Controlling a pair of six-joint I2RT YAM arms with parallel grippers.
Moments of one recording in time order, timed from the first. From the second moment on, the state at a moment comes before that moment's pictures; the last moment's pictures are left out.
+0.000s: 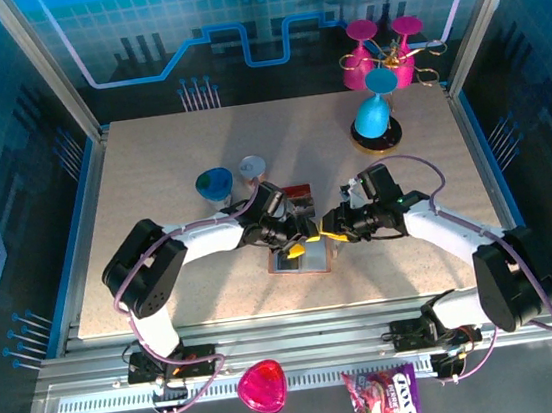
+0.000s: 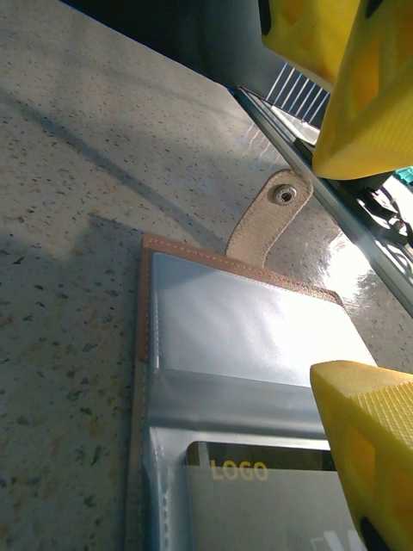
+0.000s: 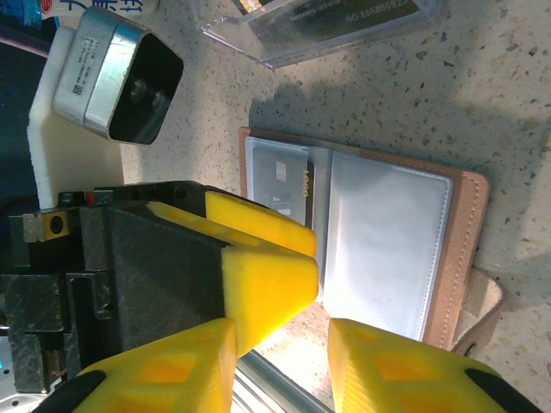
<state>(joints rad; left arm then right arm) -0.68 1.80 1.00 -0.15 0.58 -1.11 0.36 1.34 0.73 -0.37 -0.66 0.74</state>
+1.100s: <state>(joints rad) -0.51 1.66 0.77 -0.17 0.55 -1.05 0.54 1.57 0.80 -0.28 -0.66 0.79</state>
